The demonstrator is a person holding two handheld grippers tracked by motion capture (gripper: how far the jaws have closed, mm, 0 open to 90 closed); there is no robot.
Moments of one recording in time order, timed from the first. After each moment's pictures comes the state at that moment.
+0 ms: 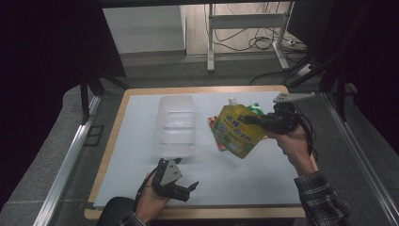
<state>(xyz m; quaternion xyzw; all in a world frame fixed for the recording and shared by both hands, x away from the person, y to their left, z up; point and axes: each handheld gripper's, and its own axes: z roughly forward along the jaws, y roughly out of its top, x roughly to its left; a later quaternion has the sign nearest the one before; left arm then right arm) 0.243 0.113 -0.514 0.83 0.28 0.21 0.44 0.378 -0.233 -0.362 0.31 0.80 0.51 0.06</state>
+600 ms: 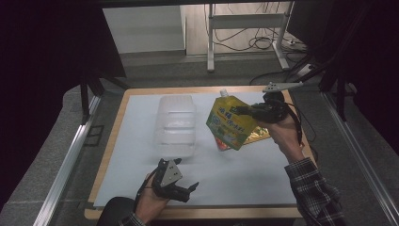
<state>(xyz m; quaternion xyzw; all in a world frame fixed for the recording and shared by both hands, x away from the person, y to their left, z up) 0.241 0.113 -0.514 0.83 0.27 0.22 0.44 0.404 -0.209 -0.353 0.30 0.80 0.51 0.07</state>
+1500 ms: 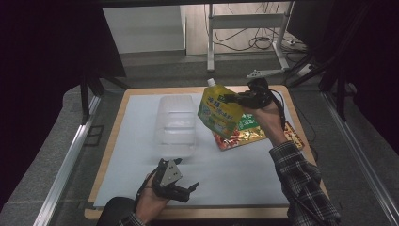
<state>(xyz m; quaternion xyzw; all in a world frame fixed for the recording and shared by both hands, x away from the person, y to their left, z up) 0.241 0.113 -0.514 0.83 0.27 0.21 0.44 0.445 -0.173 -0.349 0.29 0.80 0.51 0.07</state>
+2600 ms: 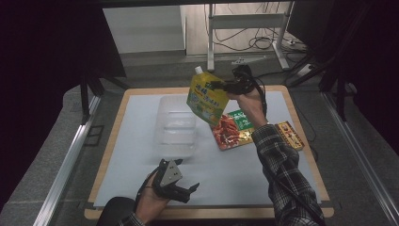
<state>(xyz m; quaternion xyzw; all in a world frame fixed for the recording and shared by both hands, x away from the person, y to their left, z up) 0.242 0.113 -0.515 0.83 0.27 0.20 0.45 0.495 -0.131 -0.349 0.29 0.79 0.53 0.07</state>
